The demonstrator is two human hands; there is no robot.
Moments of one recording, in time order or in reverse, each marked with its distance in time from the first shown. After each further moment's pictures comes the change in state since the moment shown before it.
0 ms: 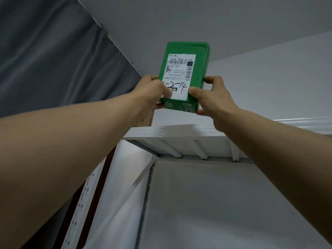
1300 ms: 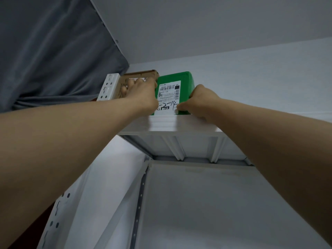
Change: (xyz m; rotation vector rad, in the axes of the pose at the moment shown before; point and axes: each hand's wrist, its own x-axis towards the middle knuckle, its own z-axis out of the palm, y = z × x) left_hand 0.172 -0.179 -0.102 1.030 0.104 0.291; right_hand 0.126 0.120 0.180 -0.756 0.008 0.098
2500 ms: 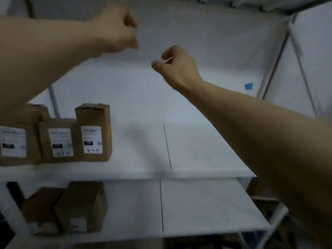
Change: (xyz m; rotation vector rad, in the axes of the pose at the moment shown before) left_hand -0.362 0.276 -0.011 -0.582 -0.672 -0.046; right_hand -0.413 0.221 -0.216 -0.139 -0.184 0.387
